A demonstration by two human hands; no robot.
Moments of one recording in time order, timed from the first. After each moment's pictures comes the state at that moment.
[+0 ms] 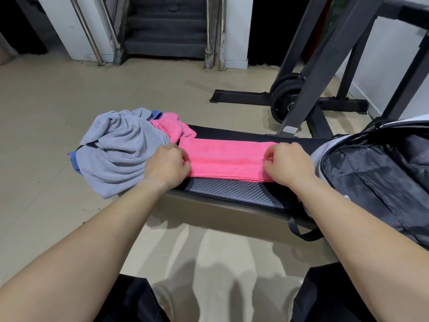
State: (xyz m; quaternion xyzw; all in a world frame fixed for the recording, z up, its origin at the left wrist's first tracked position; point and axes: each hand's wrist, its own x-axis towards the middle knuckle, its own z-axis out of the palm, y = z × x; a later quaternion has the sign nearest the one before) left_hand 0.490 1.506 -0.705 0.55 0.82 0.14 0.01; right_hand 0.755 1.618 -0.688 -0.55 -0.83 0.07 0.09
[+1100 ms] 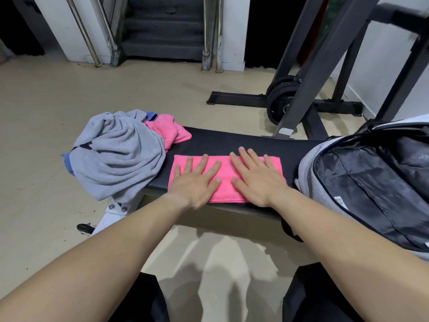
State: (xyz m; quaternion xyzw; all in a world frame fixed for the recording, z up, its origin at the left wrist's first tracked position) left_hand 0.550 1.513 -0.736 0.64 0.76 -0.03 0.12; right_hand 0.738 1.600 -0.728 -0.39 -0.92 0.06 -0.05
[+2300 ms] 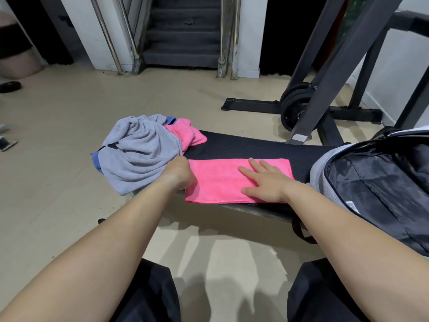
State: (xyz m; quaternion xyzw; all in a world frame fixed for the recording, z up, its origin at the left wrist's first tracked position) left_hand 0.505 1.495 -0.686 0.42 0.89 0.09 0.18; right_hand 0.736 1.605 -0.713 -0.37 -0.90 0.17 -0.12
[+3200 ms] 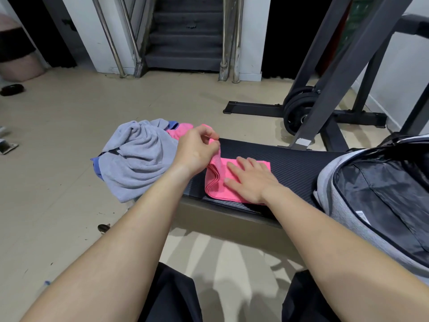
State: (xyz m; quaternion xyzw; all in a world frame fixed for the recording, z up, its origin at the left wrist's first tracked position) left_hand 0.523 1.525 -0.648 0.48 0.75 0.44 0.13; right_hand 0.681 1.601 -0.714 -0.37 -0.92 0.10 -0.07
